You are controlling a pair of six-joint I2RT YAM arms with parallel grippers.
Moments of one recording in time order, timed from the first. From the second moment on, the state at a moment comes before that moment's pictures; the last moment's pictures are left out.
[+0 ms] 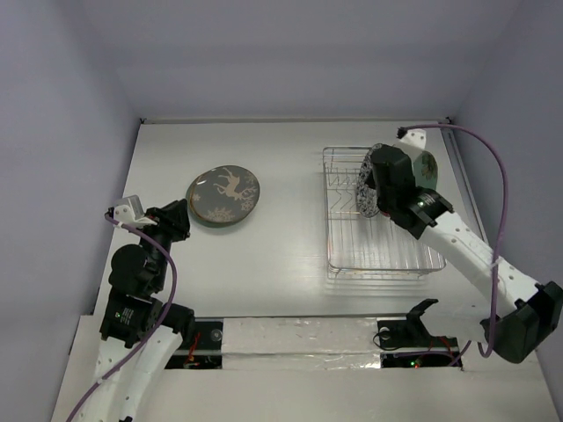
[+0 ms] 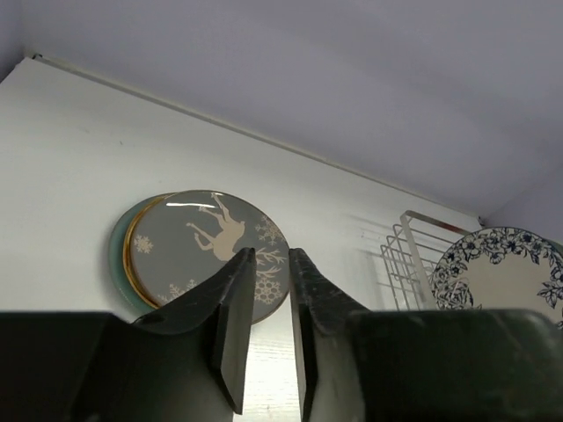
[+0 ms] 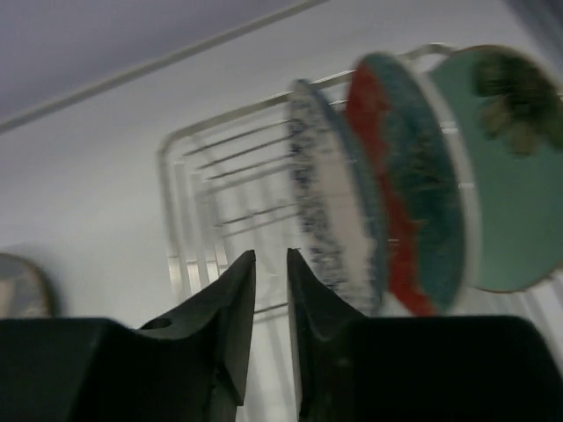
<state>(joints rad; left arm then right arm) -0.30 0.29 0.63 -0.29 -0.25 -0.45 0.63 1.21 1.16 -0.38 0.70 0.57</state>
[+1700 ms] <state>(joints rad) -0.30 0.29 0.63 -0.29 -0.25 -0.46 0.67 1.33 1.35 -0.34 0.41 0.44</state>
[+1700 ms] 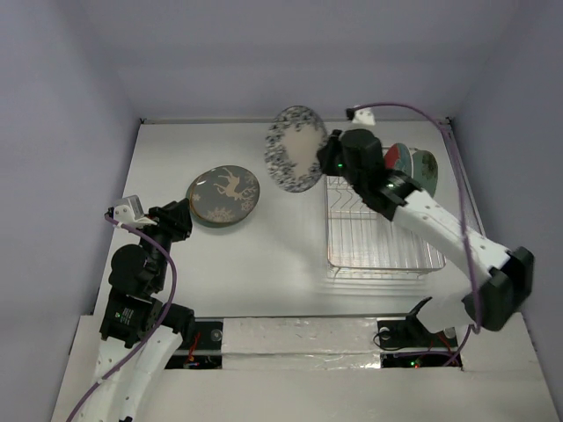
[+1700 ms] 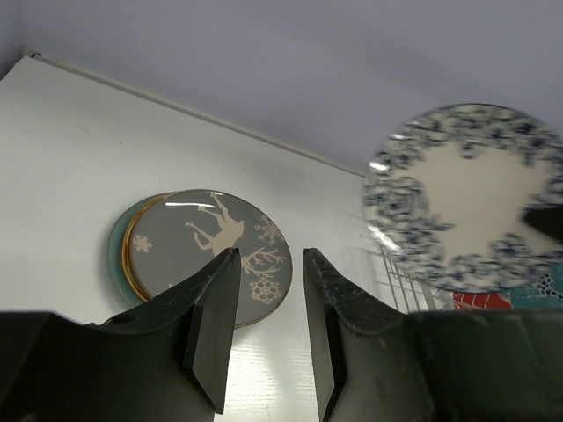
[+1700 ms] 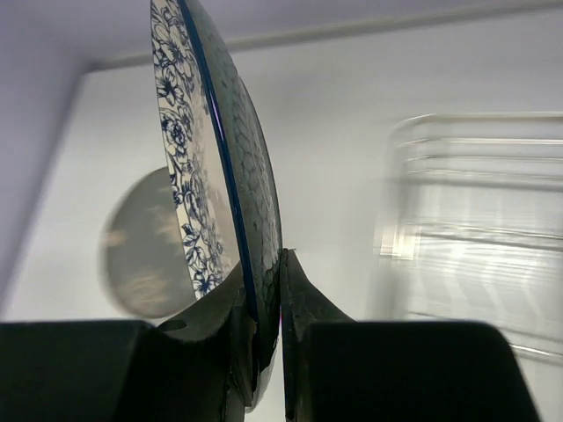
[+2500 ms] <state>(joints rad) -0.30 0.31 0.63 -0.29 -0.25 -0.46 0.76 2.08 1.42 0.22 -0.09 0.97</state>
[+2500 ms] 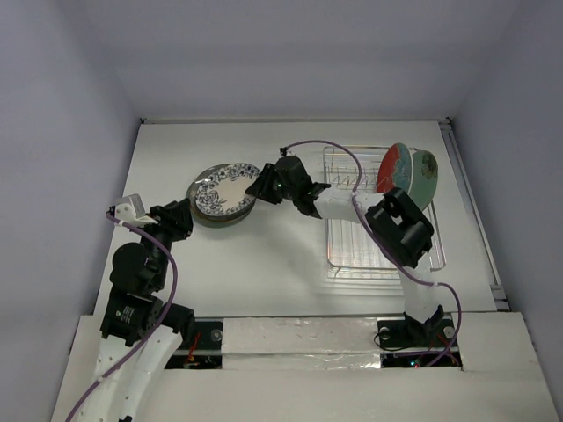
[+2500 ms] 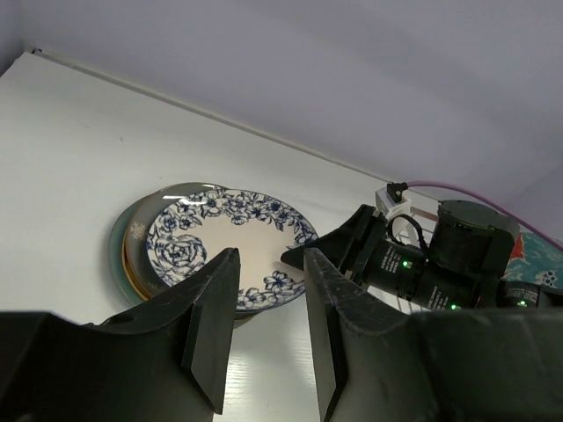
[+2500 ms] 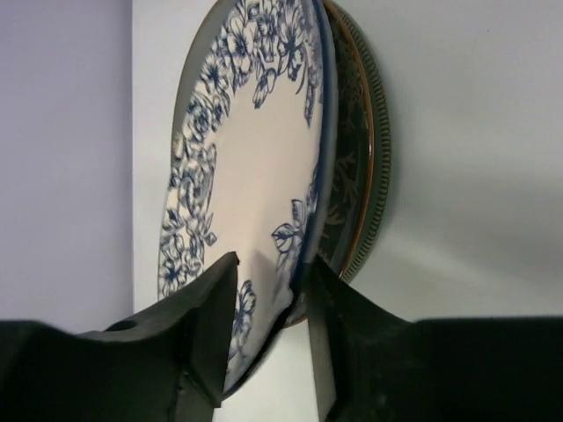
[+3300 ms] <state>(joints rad) -0.30 0.31 0.63 -0.29 -0.25 -0.46 0.79 1.81 1.36 -0.13 0.13 0.58</state>
